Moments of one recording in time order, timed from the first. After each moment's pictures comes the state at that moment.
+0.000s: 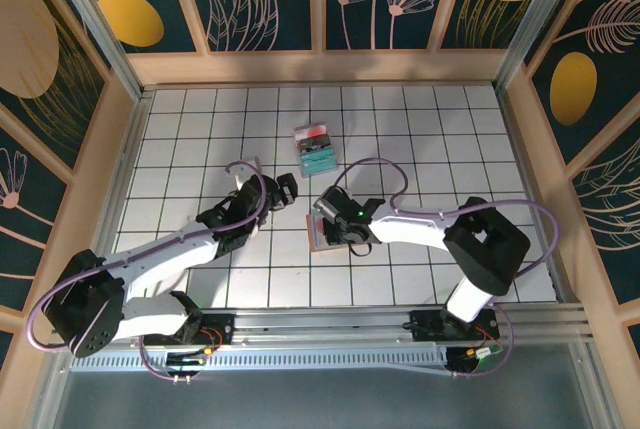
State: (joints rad) left arm -0.78 1.25 0.68 -0.08 -0.49 -0.84; right arm 0.96 1.63 0.88 -0.39 0.13 0.73
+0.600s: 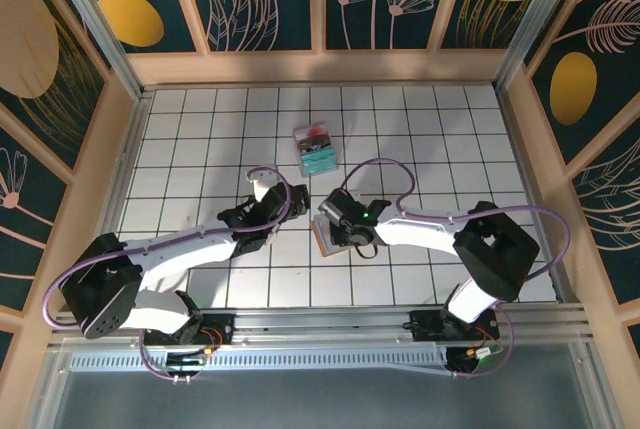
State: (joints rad) left arm -0.88 1.36 0.73 -0.16 -0.60 -0.84; right arm 0.96 1.59 0.86 -0.46 0.20 0.76
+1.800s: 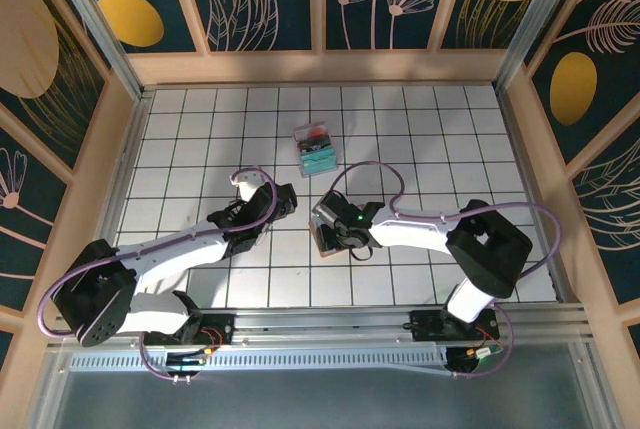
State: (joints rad) left arm -0.81 1.31 0.67 -0.17 -0.57 -0.91; right arm 0.99 1.63 0.88 -0.40 0.10 0.68
